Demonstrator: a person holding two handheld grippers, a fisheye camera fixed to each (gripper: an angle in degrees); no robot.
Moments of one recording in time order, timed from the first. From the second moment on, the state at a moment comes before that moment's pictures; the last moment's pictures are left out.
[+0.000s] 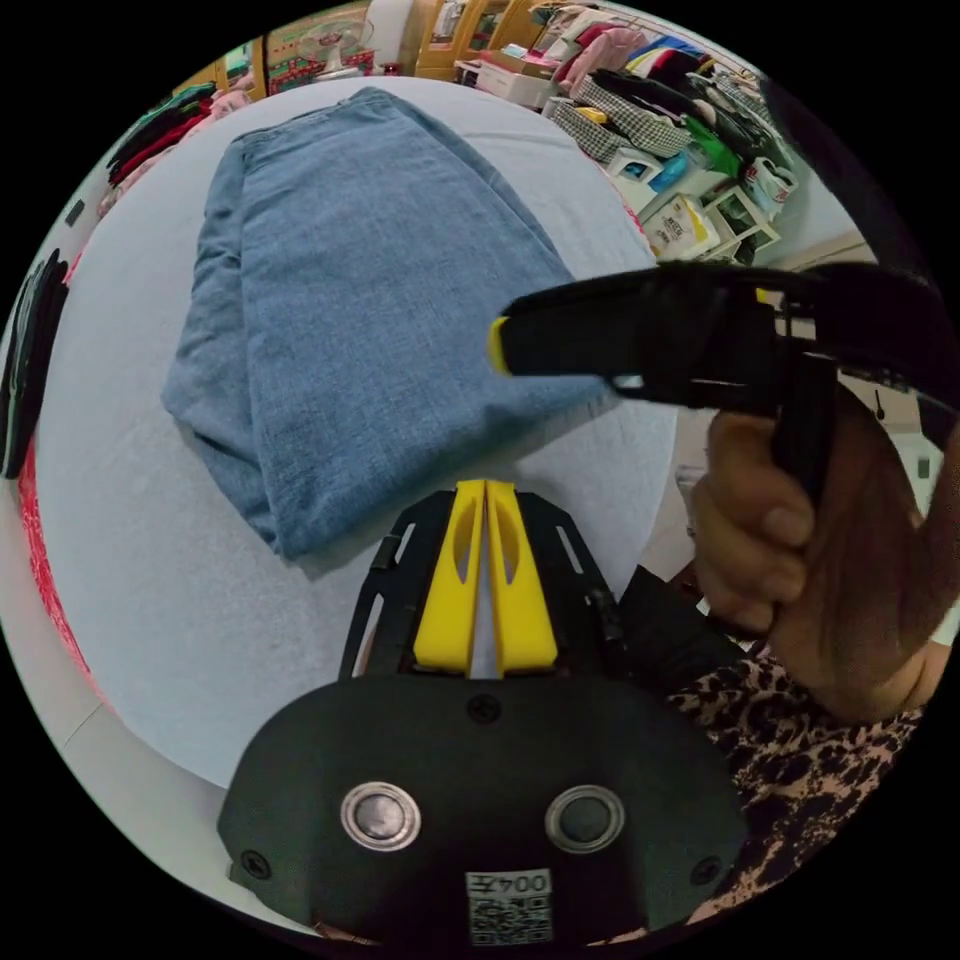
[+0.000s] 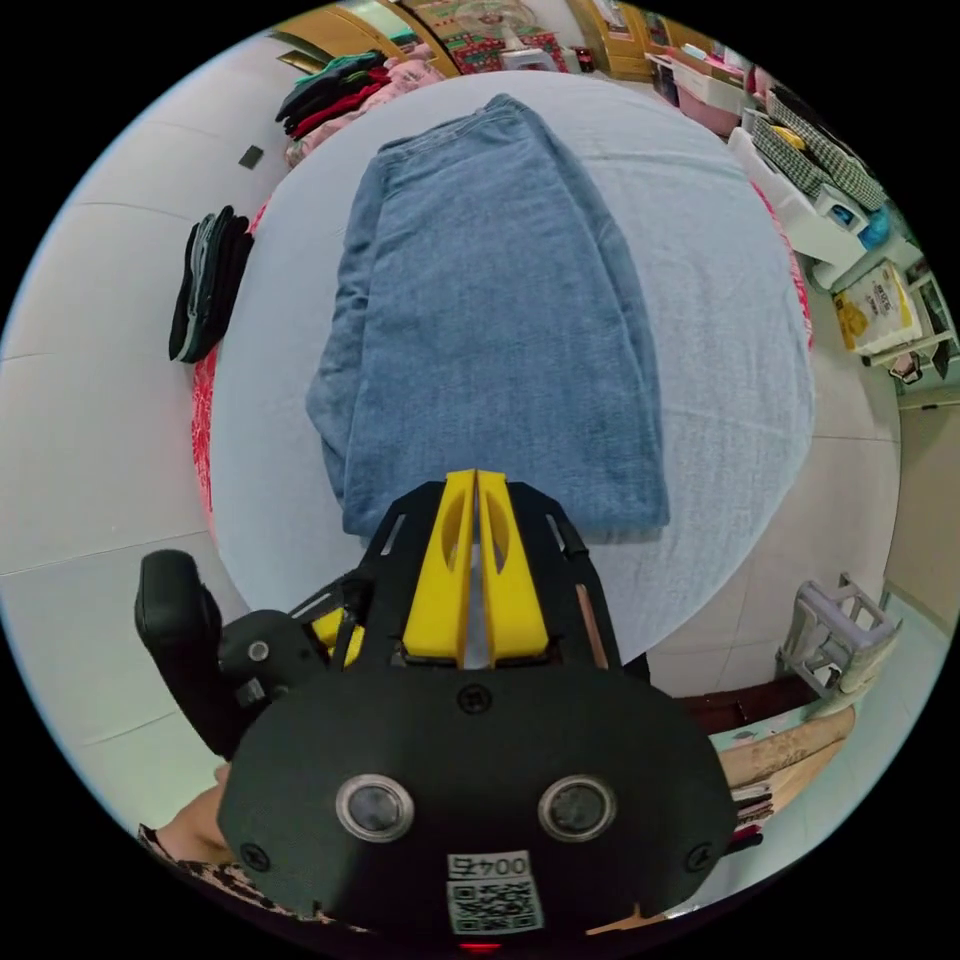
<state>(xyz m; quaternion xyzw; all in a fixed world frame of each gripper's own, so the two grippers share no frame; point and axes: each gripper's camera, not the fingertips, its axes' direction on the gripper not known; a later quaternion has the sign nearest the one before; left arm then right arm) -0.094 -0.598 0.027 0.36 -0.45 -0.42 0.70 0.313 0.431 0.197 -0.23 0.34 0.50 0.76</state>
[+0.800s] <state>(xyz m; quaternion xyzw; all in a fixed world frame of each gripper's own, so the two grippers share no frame) -0.108 -0.416 0.014 0.54 -0.25 -0.41 0.69 0.323 0.509 0.122 -0.30 0.32 0.38 0.81</state>
